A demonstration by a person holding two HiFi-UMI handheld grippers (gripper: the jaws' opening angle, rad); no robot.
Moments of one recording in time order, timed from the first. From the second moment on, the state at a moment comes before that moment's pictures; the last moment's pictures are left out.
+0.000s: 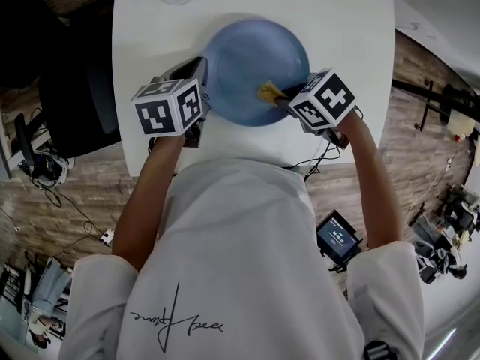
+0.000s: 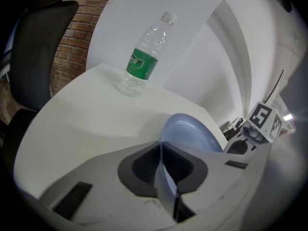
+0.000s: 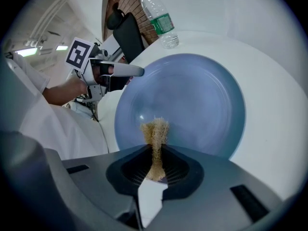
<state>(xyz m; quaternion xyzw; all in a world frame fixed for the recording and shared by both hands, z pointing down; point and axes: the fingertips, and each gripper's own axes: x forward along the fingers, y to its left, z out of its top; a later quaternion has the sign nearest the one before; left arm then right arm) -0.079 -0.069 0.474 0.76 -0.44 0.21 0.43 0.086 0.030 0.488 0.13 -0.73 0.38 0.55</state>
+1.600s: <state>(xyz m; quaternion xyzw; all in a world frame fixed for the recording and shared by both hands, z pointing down) -0.079 -0.067 0.472 0.76 -0.44 0.22 0.42 0.115 -0.054 0.490 0.28 -0.74 0.33 0.51</state>
